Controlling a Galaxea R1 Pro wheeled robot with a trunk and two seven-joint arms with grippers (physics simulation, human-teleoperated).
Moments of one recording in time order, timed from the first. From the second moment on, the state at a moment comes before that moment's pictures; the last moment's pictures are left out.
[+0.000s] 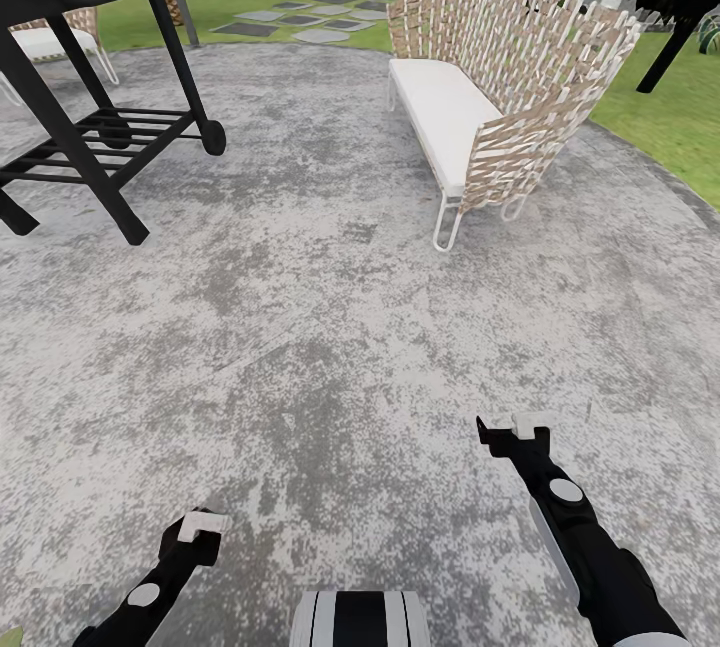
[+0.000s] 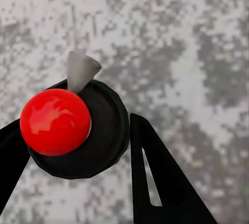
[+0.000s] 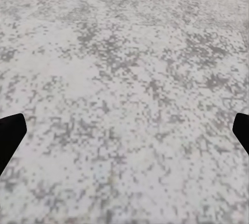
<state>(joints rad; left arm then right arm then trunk) -0.48 0.11 0.14 -0.33 -0.22 -0.33 -0.06 -0.41 -0.11 0.00 -1.12 0.01 0.13 0.00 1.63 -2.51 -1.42</state>
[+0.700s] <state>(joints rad) -0.48 0.11 0.14 -0.33 -0.22 -0.33 -0.06 -0.41 -0.11 0.00 -1.12 0.01 0.13 0.00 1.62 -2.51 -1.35</state>
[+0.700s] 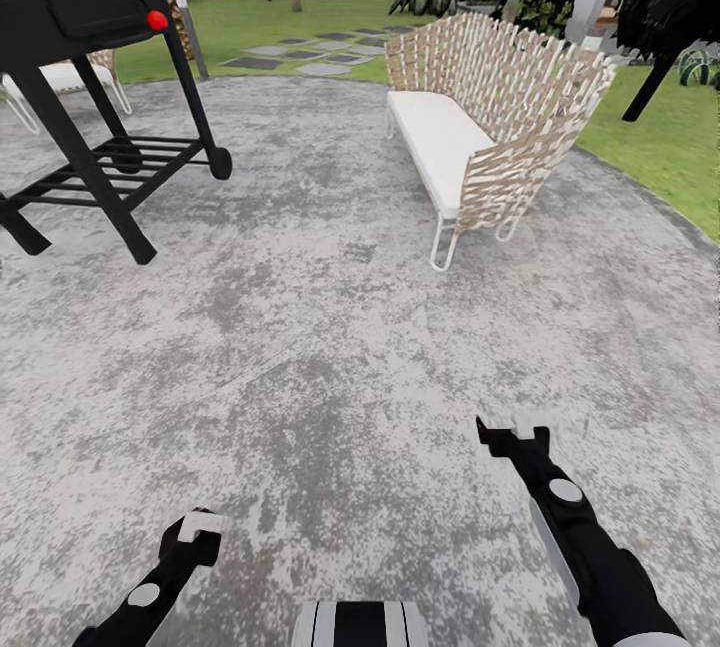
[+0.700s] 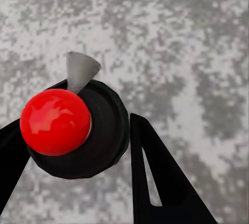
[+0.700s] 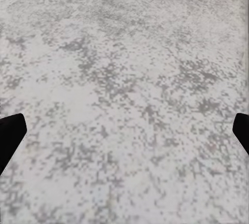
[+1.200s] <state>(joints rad) -0.48 0.12 0.14 -0.33 -0.21 -0.33 -0.06 -0.41 -0.10 0.00 -1.00 0.01 0.12 0.00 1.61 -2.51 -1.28</state>
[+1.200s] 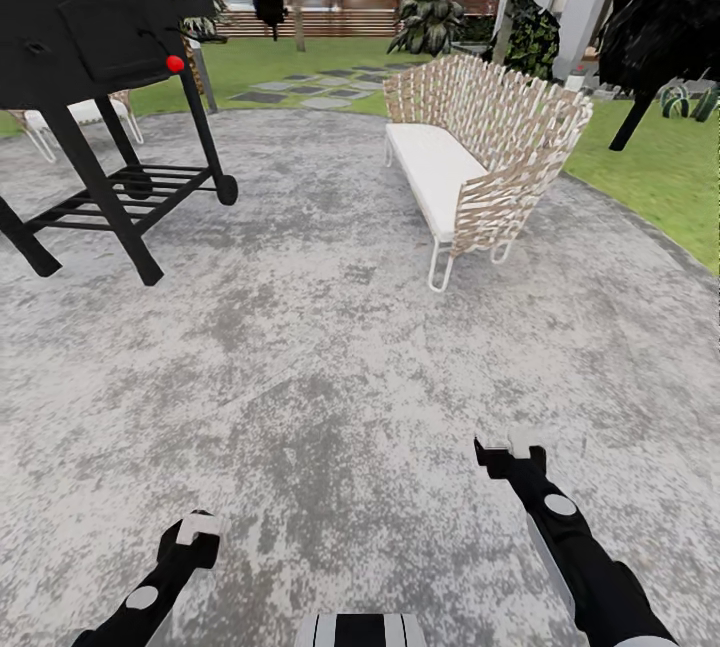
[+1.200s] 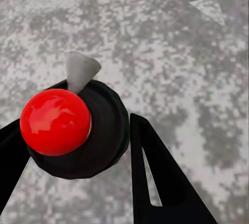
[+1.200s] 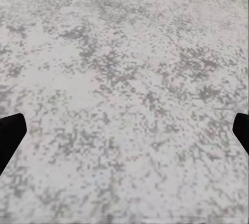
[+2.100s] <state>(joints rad) -0.23 0.12 0.15 -0.32 -0.10 -0.52 -0.04 -0.38 -0.10 0.00 -0.07 0.01 -0.61 0.00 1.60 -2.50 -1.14</state>
